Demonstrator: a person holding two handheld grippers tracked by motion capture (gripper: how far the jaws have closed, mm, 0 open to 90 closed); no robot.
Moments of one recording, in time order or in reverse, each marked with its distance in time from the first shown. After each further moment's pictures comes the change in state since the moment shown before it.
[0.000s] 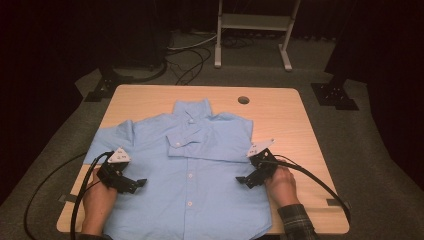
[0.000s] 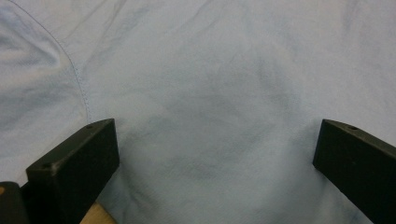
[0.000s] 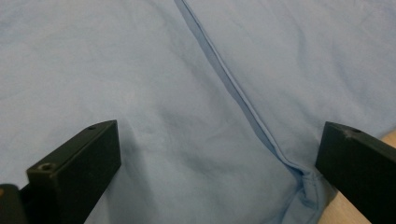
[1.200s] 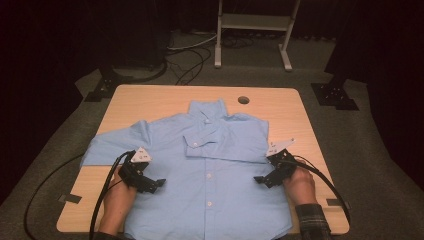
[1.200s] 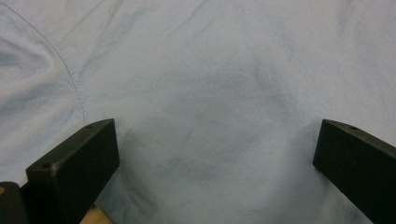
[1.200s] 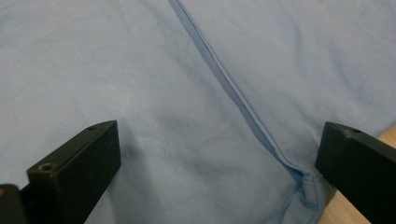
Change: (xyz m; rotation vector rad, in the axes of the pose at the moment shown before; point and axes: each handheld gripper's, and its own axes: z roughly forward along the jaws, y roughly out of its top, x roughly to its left) left arm -0.037 0.032 0.029 0.002 -0.024 0.029; right arm -0.027 -0.034 -0.031 0.029 -0.023 0.031
